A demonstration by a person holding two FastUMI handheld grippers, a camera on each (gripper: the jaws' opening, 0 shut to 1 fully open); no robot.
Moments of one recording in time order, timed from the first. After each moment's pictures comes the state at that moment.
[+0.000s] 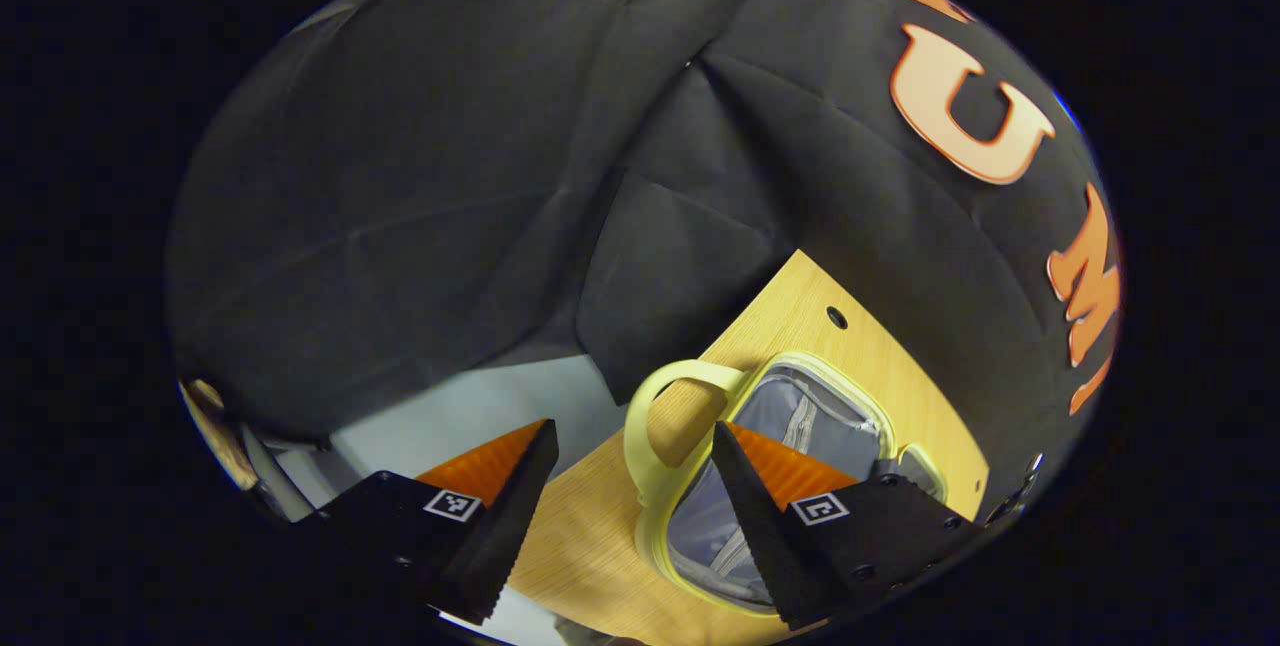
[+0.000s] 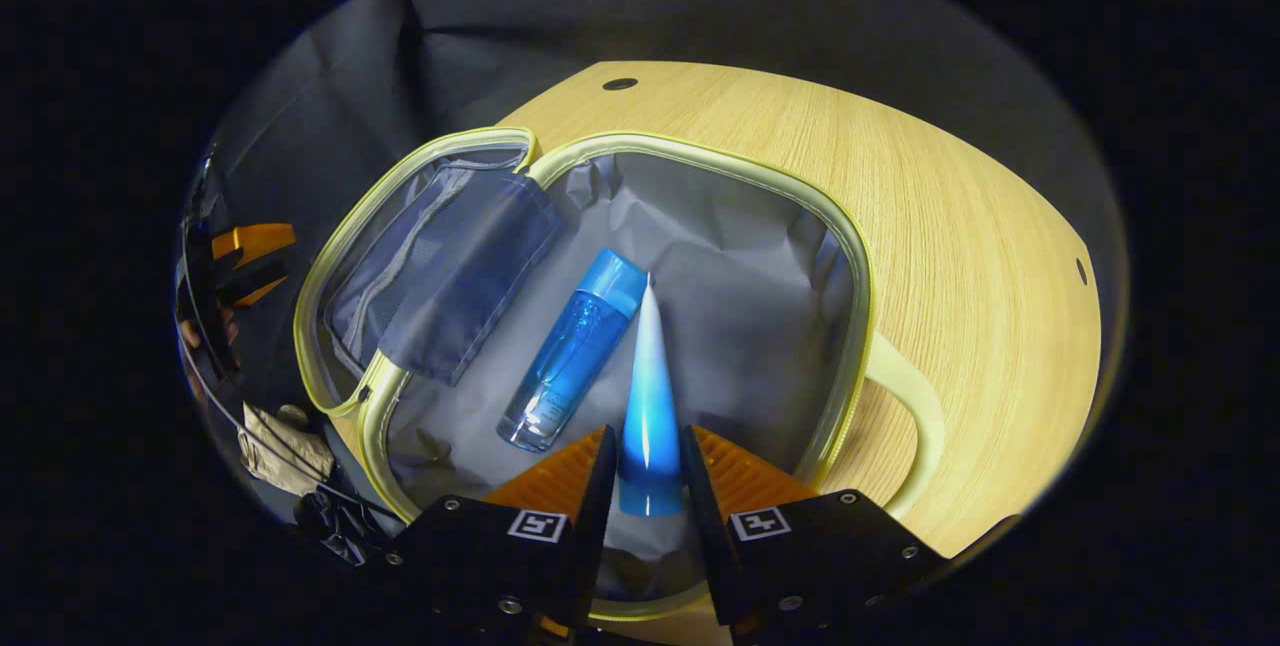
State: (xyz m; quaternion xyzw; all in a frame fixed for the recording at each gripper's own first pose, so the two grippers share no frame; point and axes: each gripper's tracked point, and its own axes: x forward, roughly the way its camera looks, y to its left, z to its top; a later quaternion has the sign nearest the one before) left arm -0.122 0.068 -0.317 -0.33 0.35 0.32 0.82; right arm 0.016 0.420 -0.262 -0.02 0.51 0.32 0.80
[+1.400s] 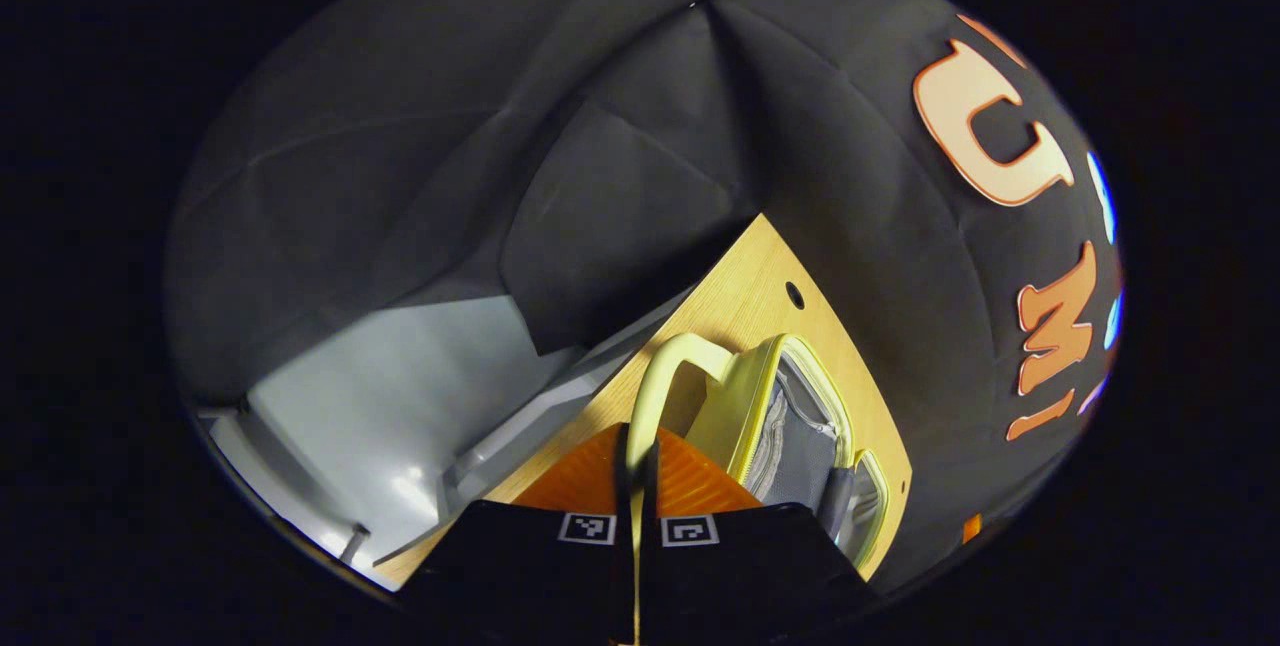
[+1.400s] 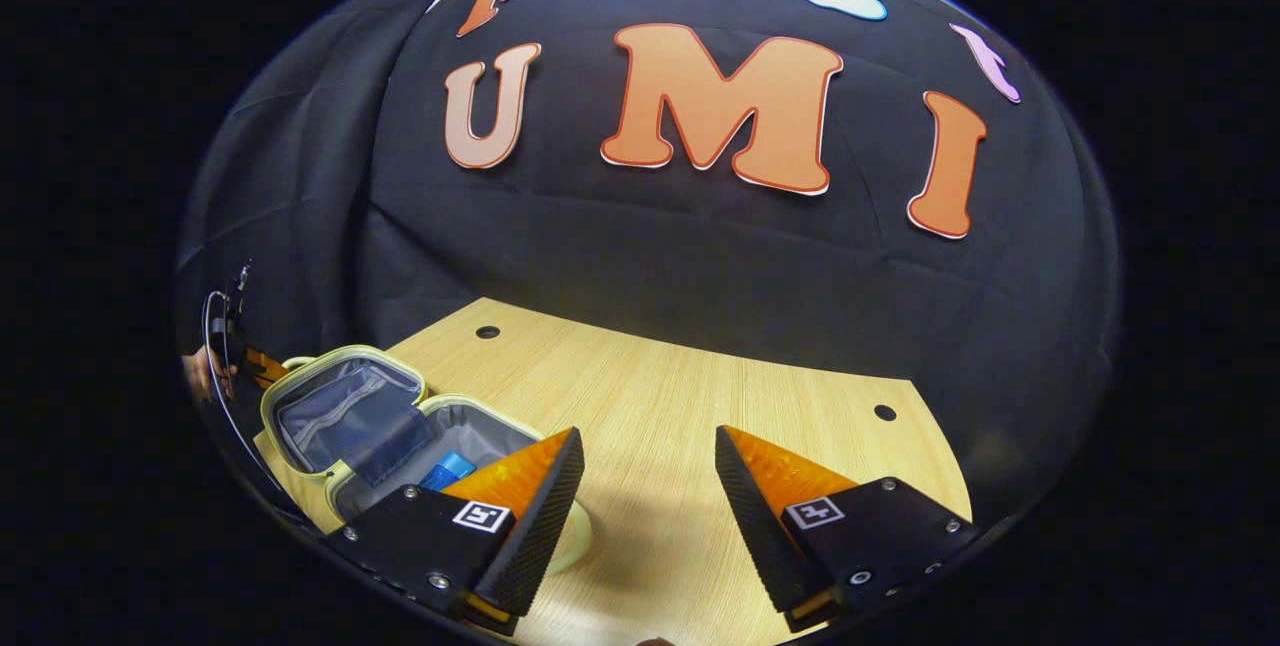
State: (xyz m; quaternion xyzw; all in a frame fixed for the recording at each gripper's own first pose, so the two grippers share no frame) left arm -0.067 0.051 -0.353 -0.41 0.36 0.20 0.81; right arm 0.109 0.243 -0.085 -0.01 0.19 0.16 0.97
